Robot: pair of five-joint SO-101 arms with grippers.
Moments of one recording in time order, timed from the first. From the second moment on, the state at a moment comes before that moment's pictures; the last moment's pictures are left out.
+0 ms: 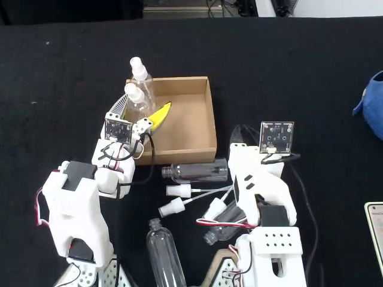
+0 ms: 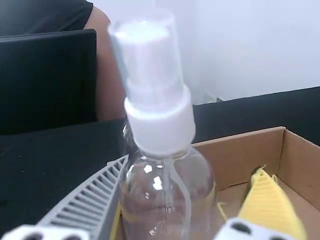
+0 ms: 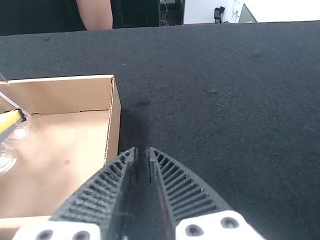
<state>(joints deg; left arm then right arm) 5.2 22.1 60.8 -78.3 -6.5 -0.2 -74.4 87.7 20.6 -1.7</state>
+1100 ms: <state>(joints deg) 3.3 -5.8 69.5 -66.9 -6.5 -0.2 -74.4 87.7 20.6 -1.7</state>
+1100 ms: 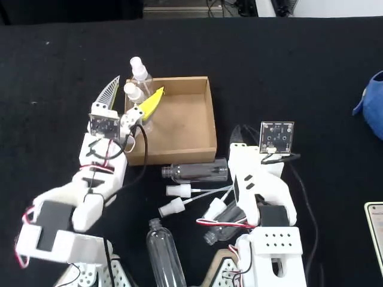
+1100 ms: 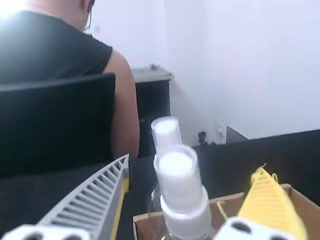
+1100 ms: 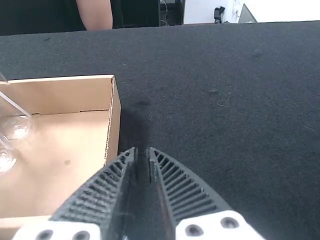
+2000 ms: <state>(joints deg) -2.3 -53.1 58.2 -7.3 -6.5 -0.2 -74.4 87.7 20.6 -1.7</state>
